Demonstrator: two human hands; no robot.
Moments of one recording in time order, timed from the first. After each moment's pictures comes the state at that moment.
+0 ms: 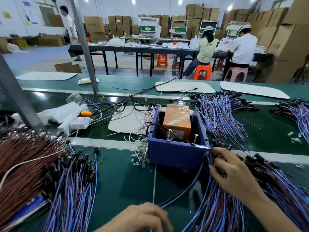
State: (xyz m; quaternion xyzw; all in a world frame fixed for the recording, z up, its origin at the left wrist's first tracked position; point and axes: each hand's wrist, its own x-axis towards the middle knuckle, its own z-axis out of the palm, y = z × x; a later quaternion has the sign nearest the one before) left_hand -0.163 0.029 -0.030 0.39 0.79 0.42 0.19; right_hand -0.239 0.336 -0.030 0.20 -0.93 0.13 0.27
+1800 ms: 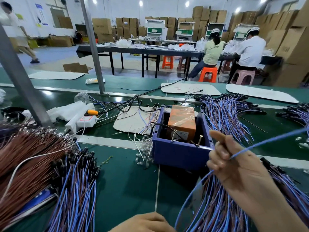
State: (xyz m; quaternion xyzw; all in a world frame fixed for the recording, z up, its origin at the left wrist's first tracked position) left_hand -0.164 0.031 -0.056 0.44 0.82 0.36 0.10; right_hand -0.198 0.266 0.056 0.05 -0.44 0.89 -0.04
